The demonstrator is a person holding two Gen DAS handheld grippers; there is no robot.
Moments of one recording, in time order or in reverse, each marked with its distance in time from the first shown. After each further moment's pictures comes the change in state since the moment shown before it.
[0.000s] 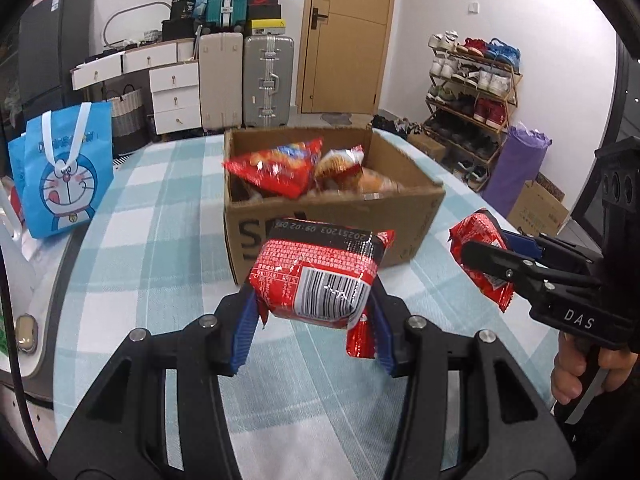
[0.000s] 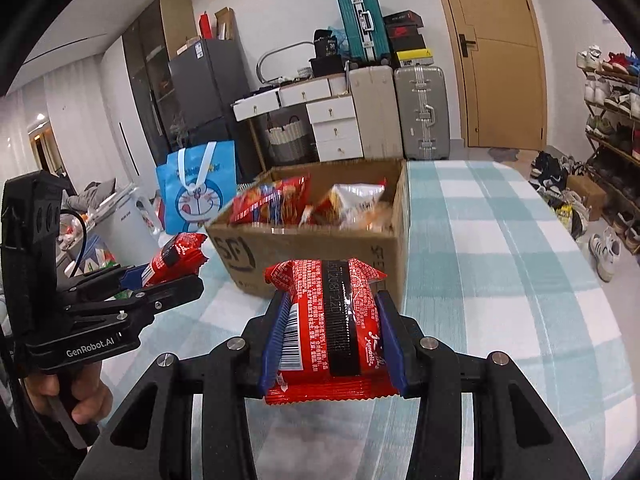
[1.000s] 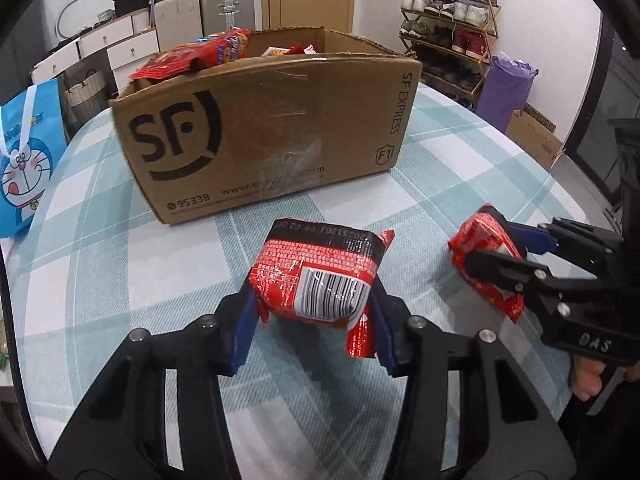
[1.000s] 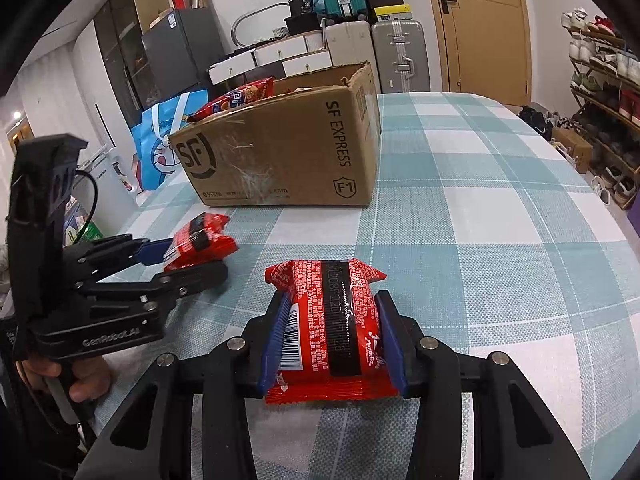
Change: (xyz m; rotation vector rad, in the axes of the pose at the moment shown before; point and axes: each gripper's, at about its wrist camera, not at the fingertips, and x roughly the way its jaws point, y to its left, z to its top) left arm 0.088 -0.048 -0.055 0.128 0.199 -0.047; right arm 0.014 -0.018 -0.081 0.050 0.161 -0.057
